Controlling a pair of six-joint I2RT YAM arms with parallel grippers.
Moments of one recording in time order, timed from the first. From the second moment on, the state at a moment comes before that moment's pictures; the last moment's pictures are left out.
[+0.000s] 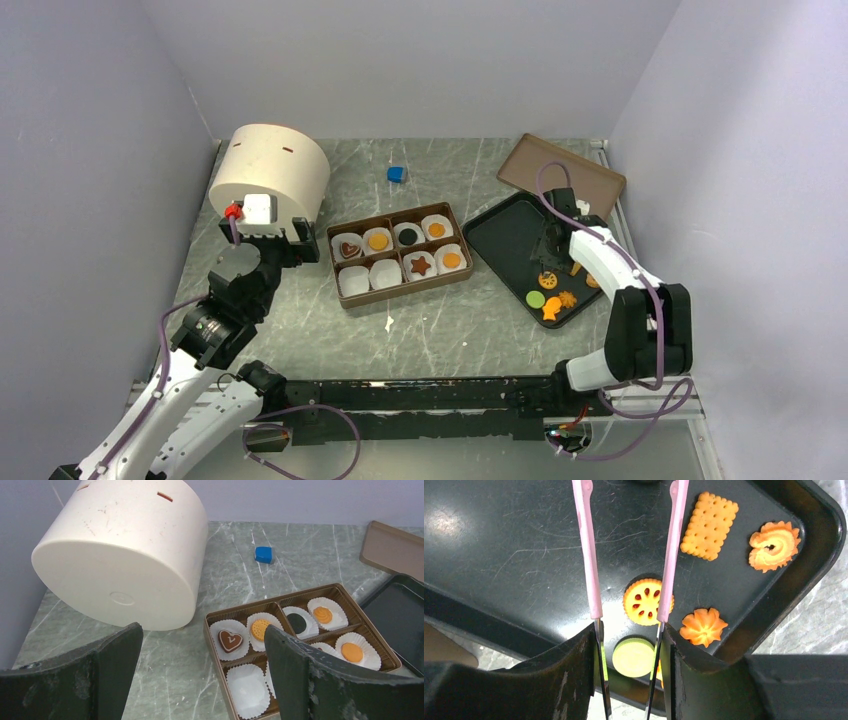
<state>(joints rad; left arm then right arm) -0.54 0.60 0.77 -0.30 -0.49 -0.15 0.10 1.43 0.93 -0.66 0.26 0.47</state>
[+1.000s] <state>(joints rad) -0.54 0.60 0.77 -0.30 -0.48 -0.15 0.04 1.58 0.93 -0.55 0.23 0.42</state>
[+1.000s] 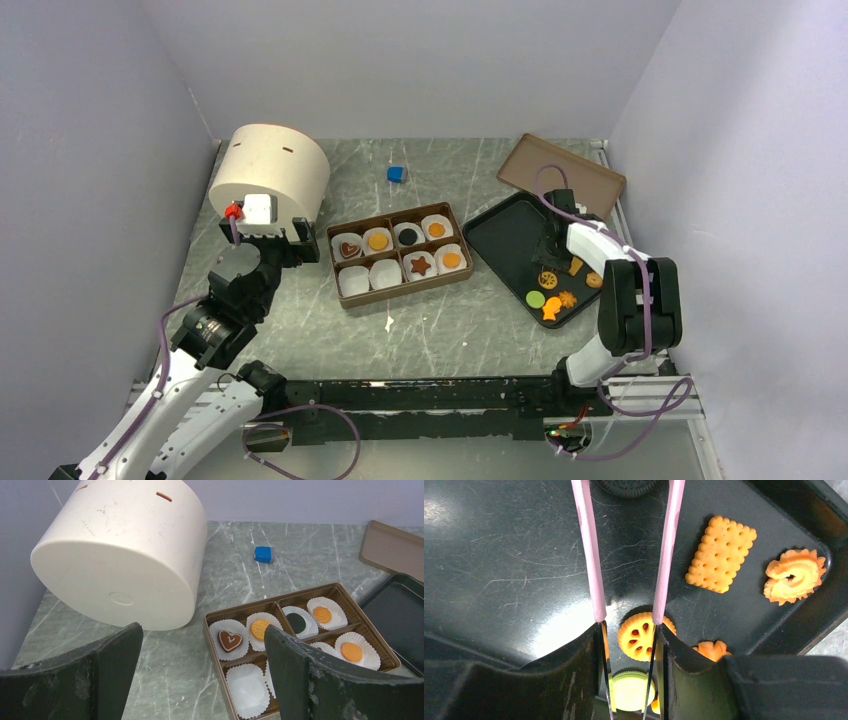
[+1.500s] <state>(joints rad) -0.54 0.60 0.77 -0.30 -0.48 -0.15 0.09 1.50 1.00 -0.60 0.11 0.39</state>
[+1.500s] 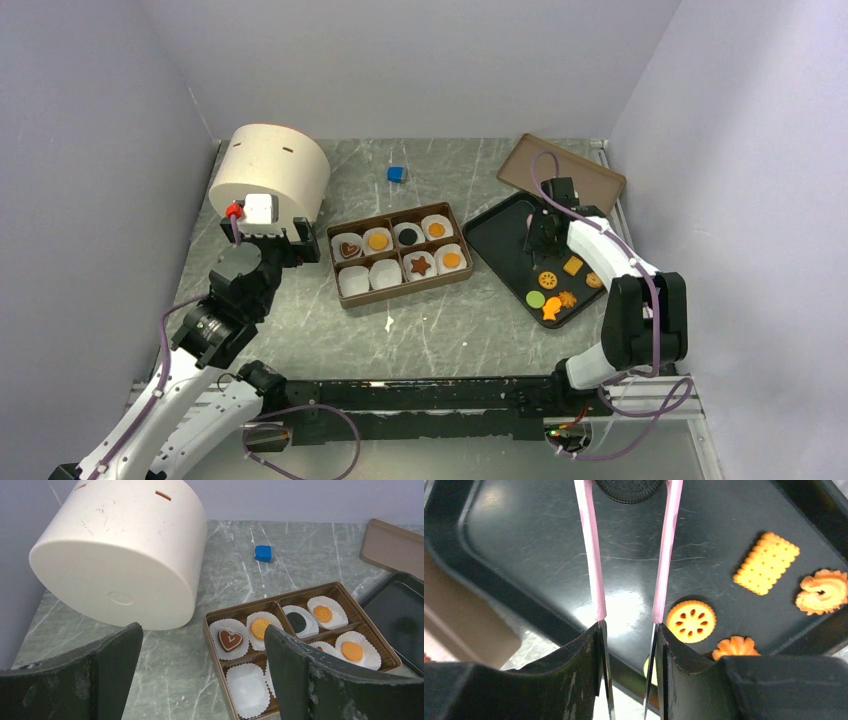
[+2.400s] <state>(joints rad) -0.54 0.62 0.77 -0.30 -0.47 -0.15 0.65 1.56 1.31 -0.75 0.04 0.19</state>
